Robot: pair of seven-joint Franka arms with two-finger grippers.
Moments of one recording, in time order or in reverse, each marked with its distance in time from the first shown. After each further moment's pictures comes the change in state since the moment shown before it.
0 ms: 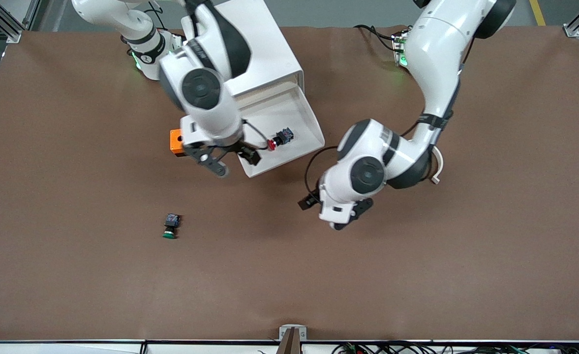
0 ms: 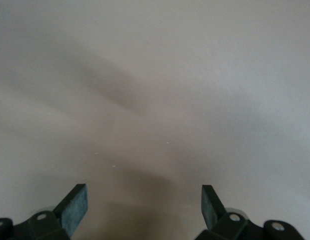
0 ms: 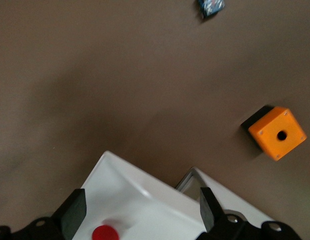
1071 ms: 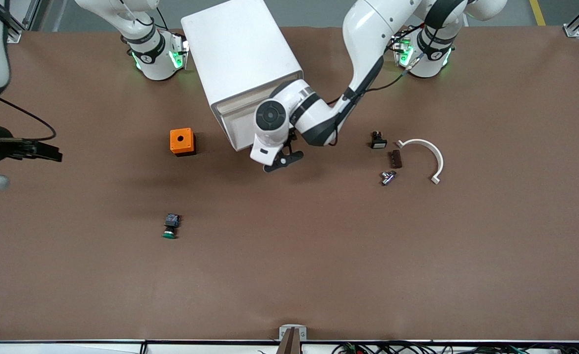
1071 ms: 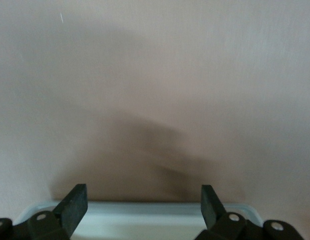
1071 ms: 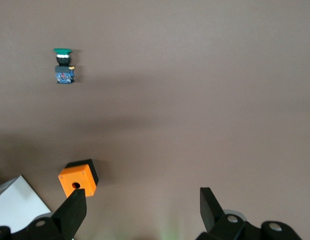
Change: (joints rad) left arm -0.297 0.013 -0.008 -0.136 0.027 0.074 -0.147; right arm -0.637 -0.154 -0.004 0.062 -0.101 -0.290 -1.068
